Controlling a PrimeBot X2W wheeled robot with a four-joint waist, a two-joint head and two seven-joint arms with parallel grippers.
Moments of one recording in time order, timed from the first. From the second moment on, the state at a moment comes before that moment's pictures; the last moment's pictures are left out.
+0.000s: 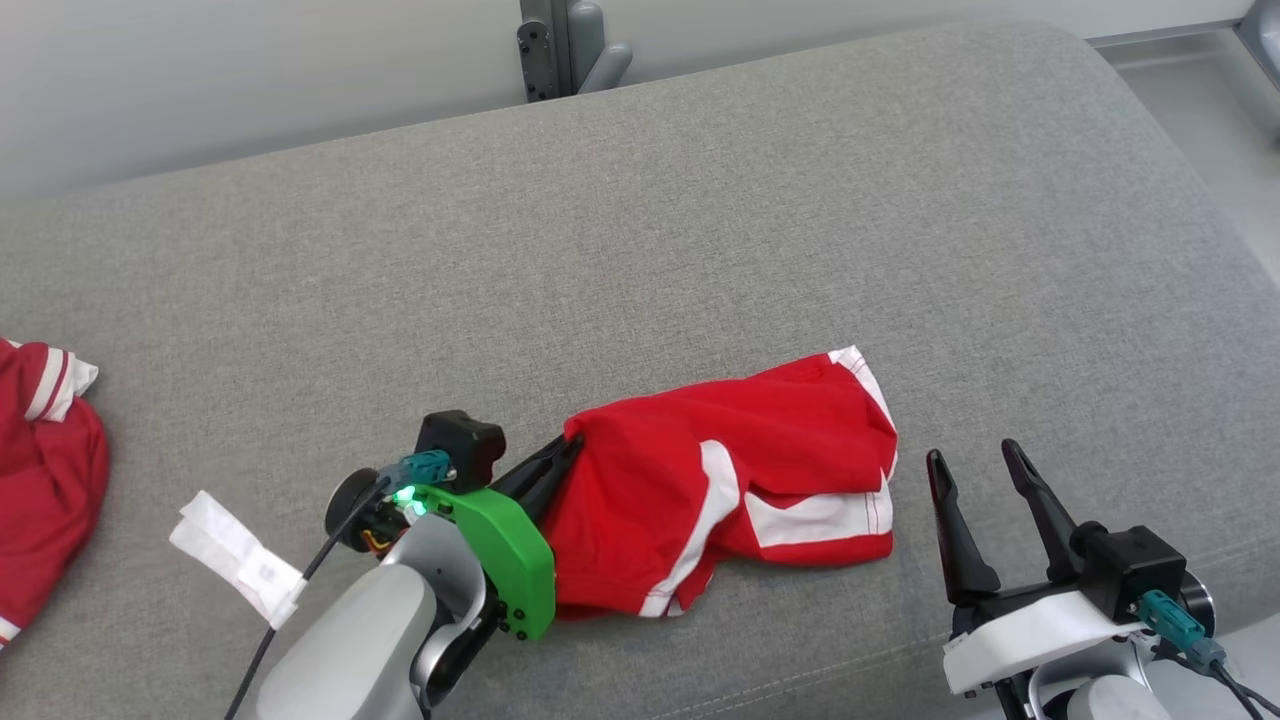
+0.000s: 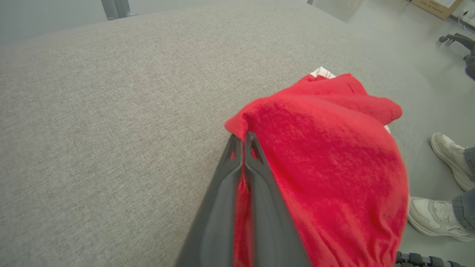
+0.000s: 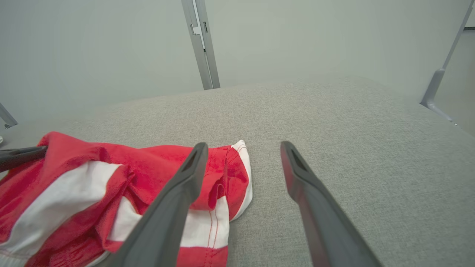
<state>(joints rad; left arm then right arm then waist) -0.46 0.23 -0.70 0.45 -0.62 -0.13 0.03 -0.01 -0.07 0.07 0.14 0.18 0.13 -0.26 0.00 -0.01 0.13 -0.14</state>
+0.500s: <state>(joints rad) -0.63 0.23 -0.77 0.79 -0.61 -0.13 -0.24 -0.01 -0.07 0.08 0.14 0.18 0.13 -0.26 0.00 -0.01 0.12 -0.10</state>
